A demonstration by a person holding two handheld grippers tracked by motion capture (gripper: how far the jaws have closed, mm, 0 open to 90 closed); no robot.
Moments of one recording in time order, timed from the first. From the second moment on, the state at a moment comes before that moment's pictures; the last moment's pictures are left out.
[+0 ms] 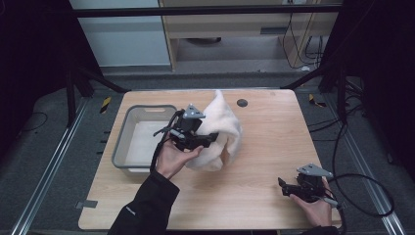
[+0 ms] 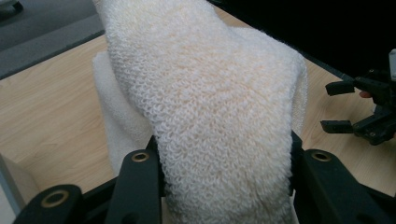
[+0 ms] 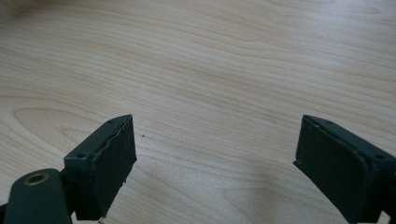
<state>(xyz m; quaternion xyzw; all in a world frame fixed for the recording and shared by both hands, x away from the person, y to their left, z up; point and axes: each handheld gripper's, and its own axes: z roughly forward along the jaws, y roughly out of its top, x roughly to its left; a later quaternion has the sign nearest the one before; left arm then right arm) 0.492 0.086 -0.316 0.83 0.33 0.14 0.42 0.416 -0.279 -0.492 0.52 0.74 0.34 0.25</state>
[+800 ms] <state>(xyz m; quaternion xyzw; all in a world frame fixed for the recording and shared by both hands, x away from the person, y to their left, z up) 0.514 0.061 -0.379 0.84 0.36 0.11 0.39 0.416 -0.279 -0.493 0.52 0.74 0.33 0.26</state>
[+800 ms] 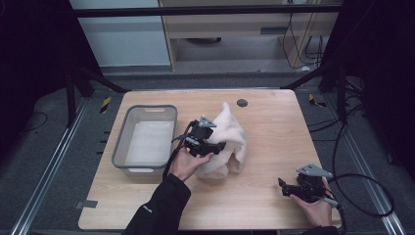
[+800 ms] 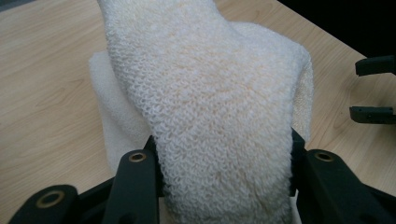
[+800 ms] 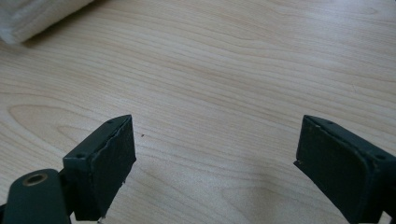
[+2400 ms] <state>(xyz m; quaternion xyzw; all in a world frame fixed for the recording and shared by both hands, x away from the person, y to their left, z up) 0.511 0.056 -0.417 0.85 0.36 0.10 0.37 0.416 -0.279 -0.495 0.52 0.74 0.33 0.26</state>
